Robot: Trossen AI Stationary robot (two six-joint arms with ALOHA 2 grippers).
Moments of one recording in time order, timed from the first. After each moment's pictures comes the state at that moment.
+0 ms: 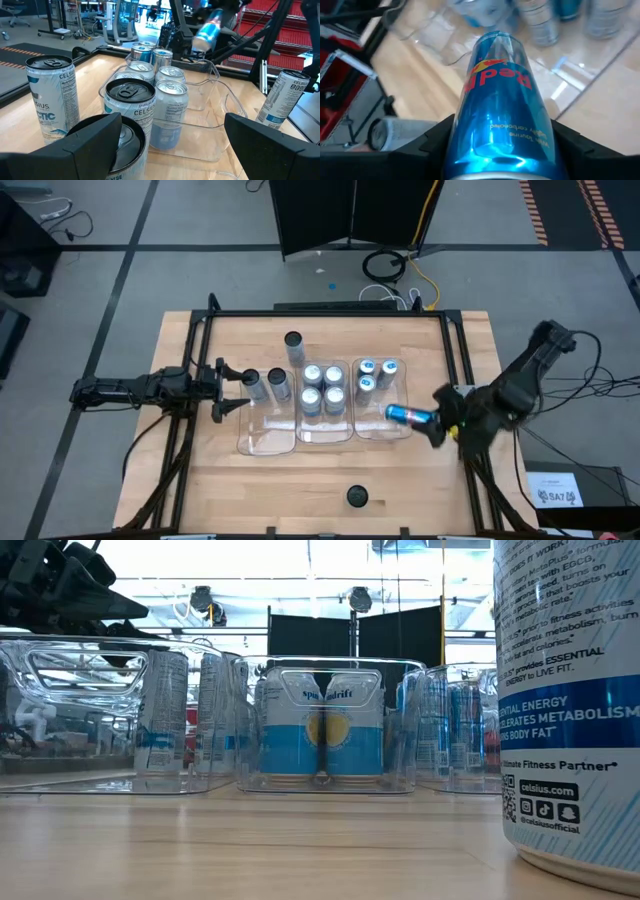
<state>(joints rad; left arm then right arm) -0.03 0.11 0.13 -0.14 -0.08 -0.15 0.81 0.96 0.97 -1.05 0.57 1.62</state>
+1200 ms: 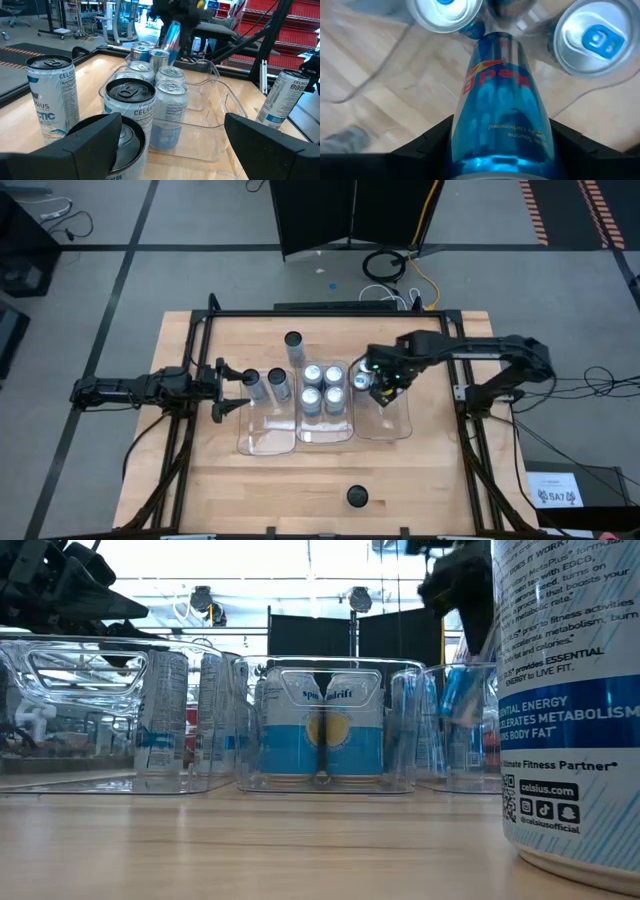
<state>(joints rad) -0.03 0.11 0.13 -0.14 -0.08 -0.15 -0.11 1.49 1.32 -1.27 -0.07 0.71</state>
